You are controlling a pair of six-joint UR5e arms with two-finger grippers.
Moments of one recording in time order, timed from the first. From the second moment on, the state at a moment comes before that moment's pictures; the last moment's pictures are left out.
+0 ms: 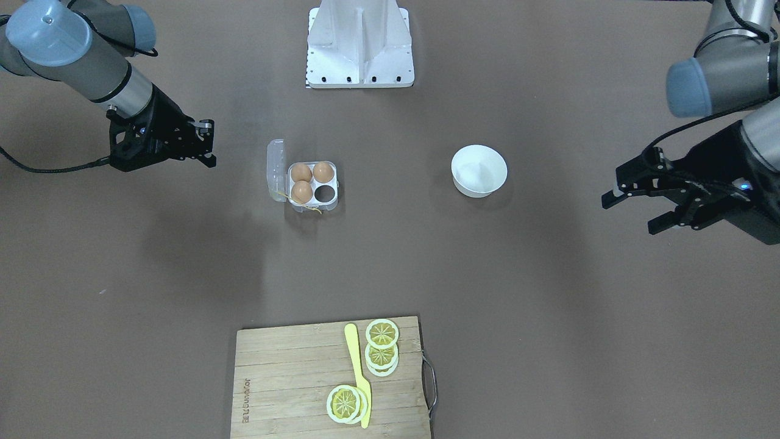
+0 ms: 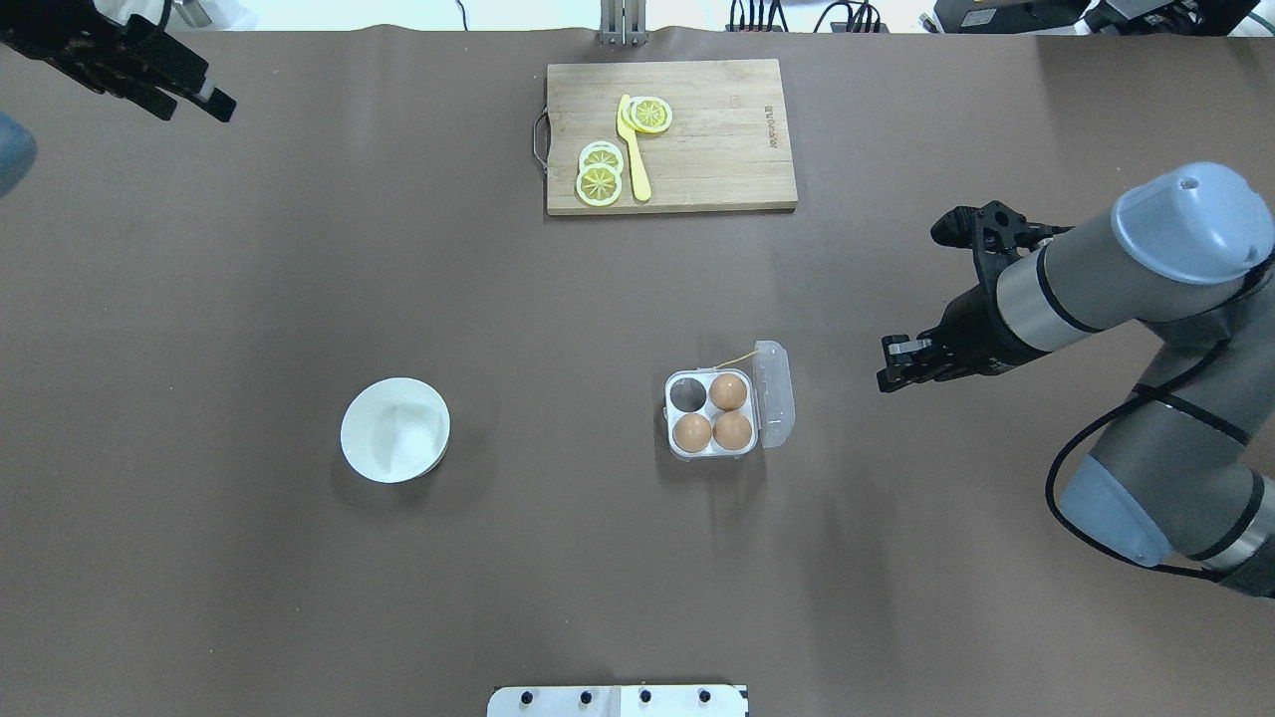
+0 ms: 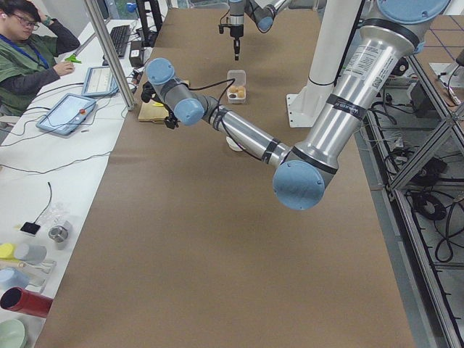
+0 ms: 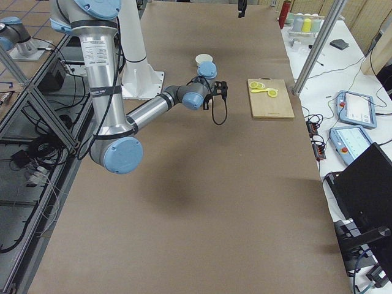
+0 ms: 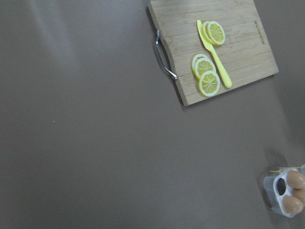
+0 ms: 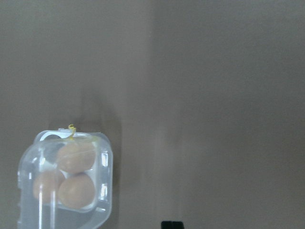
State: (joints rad) left arm -1.26 -2.03 -1.63 -1.75 -2.60 -0.41; right arm 0.74 -1.39 1.93 -1.14 2.21 1.11
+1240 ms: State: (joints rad) left arm -1.54 -2.01 -1.48 -1.32 -2.37 0.41; right arm 0.56 -1.19 1.88 -1.14 2.05 1.32
